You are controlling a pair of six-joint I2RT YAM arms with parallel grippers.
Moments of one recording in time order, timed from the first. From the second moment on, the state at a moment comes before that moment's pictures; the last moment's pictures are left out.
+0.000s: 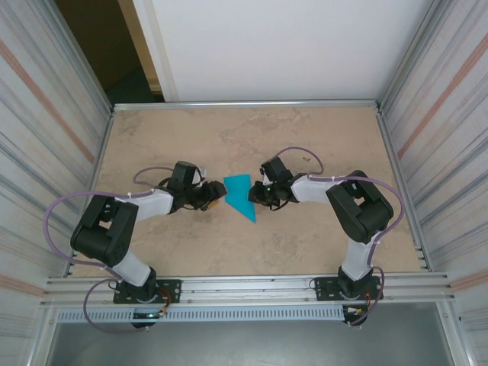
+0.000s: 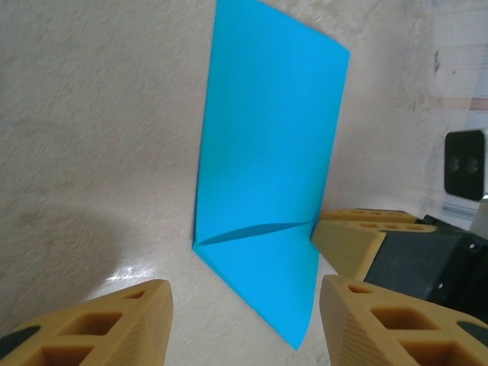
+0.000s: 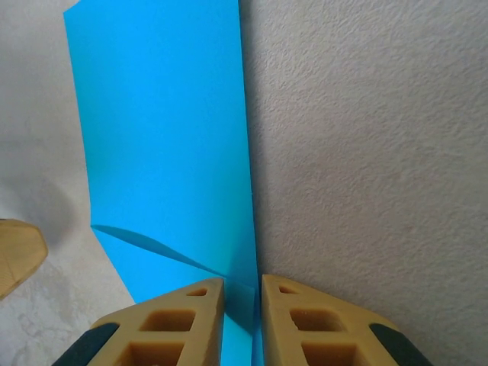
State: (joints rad) left arm -0.40 1.58 0.68 0.04 0.51 -0.89; right arm 0.63 1.83 0.96 -0.10 -0.32 0.79
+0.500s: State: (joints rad) left arm -0.43 1.63 0.69 0.04 0.51 -0.90; right arm 0.63 1.84 0.97 -0.14 -0.30 0.78
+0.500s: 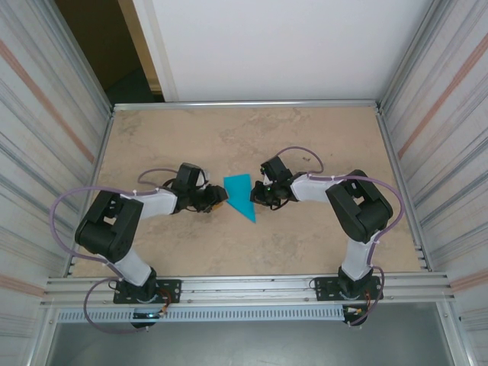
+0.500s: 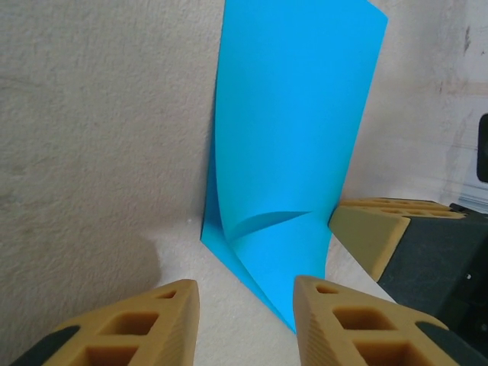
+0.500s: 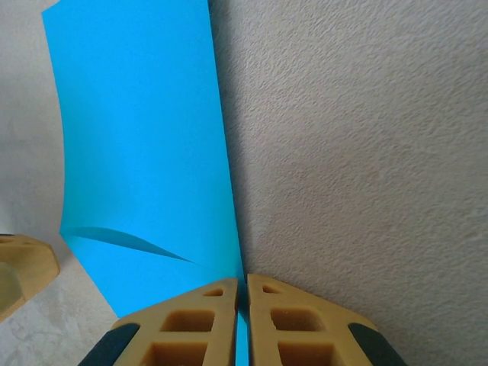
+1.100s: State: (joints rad) left arm -0.44 1.70 0.75 0.03 0.52 -0.90; right arm 0.63 1.85 0.98 -0.15 -0.30 0.78
